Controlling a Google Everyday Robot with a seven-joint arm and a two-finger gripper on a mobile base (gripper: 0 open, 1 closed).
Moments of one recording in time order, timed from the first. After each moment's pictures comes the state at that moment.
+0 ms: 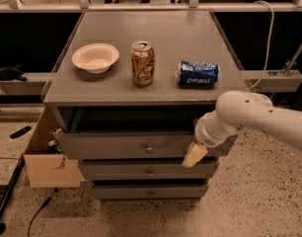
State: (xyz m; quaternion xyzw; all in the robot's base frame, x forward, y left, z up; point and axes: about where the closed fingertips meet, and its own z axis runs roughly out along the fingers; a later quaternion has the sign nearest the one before) arm 0.558 -0.140 0.630 -0.59 0.78 0.05 0.22
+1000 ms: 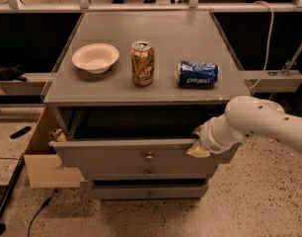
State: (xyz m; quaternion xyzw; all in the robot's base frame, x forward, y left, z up) arm 0.534 -0.139 0.640 -0.59 0.77 0.07 0.23
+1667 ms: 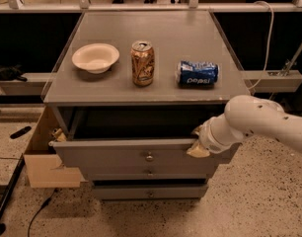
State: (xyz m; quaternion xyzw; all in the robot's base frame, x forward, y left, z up) arm 0.534 -0.139 0.641 -0.59 0.77 0.07 0.23
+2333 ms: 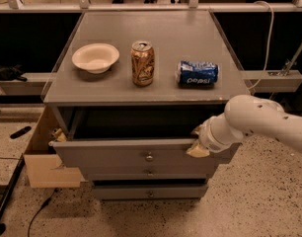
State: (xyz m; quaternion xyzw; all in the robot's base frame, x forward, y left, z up) arm 0.534 -0.139 0.641 -0.59 0.77 0.07 0.23
